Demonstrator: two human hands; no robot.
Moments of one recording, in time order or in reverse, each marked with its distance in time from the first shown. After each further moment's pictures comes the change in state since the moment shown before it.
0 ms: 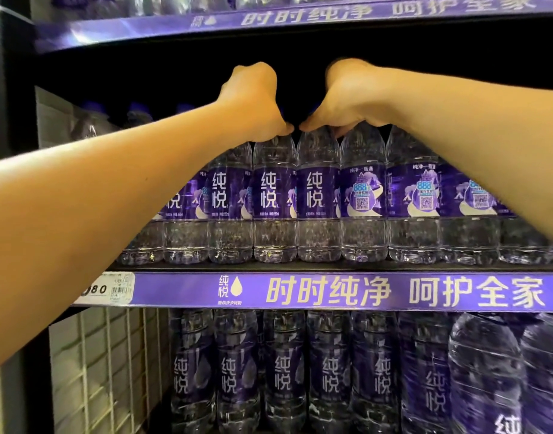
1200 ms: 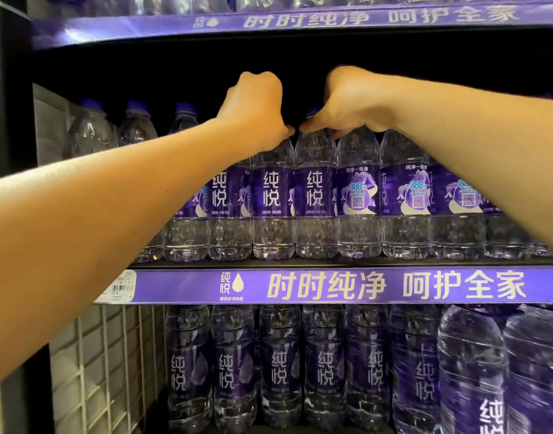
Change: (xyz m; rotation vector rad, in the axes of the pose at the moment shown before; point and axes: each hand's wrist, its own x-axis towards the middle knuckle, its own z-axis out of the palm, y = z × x) left_hand -0.001 -0.006 0.012 0.082 0.104 0.099; right_hand -0.001 0.007 -0.002 0.088 -0.037 -0.021
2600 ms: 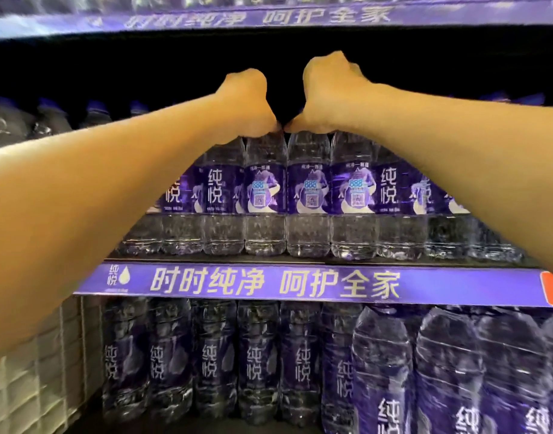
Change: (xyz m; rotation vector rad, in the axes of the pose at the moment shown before) left_hand 0.023 0.123 0.022 -0.089 -0.175 -0.130; right_hand -0.027 0.080 -0.077 -0.536 0.197 -0.108
